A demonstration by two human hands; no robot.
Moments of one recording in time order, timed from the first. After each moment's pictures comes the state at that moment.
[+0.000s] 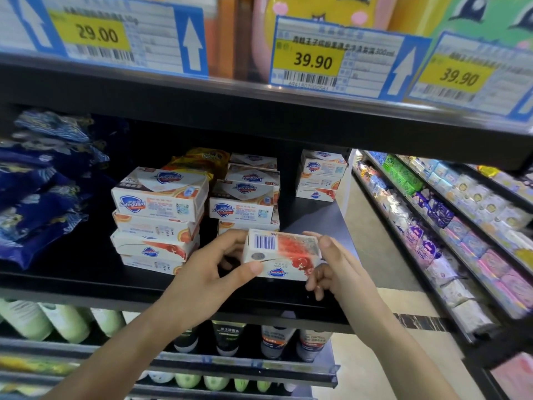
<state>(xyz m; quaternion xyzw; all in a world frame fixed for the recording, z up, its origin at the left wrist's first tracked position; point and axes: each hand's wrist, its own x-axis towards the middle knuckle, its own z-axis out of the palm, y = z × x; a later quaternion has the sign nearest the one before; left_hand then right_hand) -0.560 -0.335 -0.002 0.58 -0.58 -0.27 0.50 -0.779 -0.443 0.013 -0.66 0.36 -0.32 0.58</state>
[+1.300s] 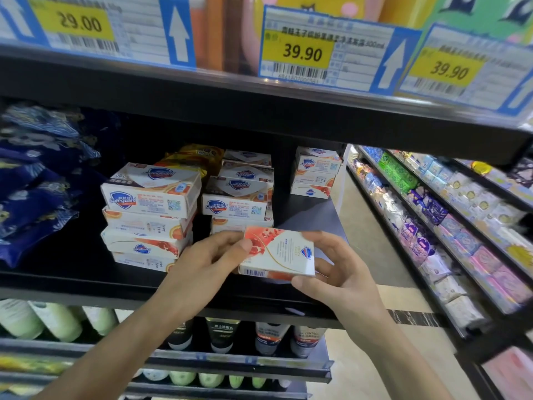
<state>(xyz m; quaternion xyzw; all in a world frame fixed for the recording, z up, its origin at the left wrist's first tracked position) -0.566 -0.341 0.001 0.63 -0.50 -0.32 0.49 -0.795 -0.444 -0.006 -0.67 0.23 -0.37 0.60</state>
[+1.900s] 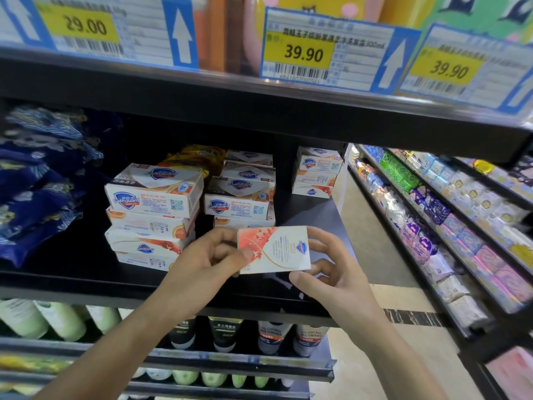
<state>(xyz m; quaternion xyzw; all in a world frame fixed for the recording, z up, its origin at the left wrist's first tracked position) -0.559 -0.342 -0.003 0.60 -0.49 -0.35 0.53 -0.786 -0.439 -0.006 -0.71 0.30 -0.37 0.52</state>
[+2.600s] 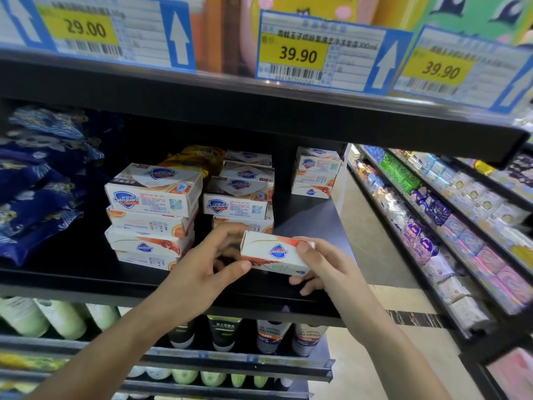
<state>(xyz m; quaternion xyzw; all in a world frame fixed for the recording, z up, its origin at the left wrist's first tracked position) -0.557 -0.334 -0.005 0.61 -0.59 -0.26 0.46 -0.781 -0.442 0.006 -0.67 0.37 -0.31 0.57</state>
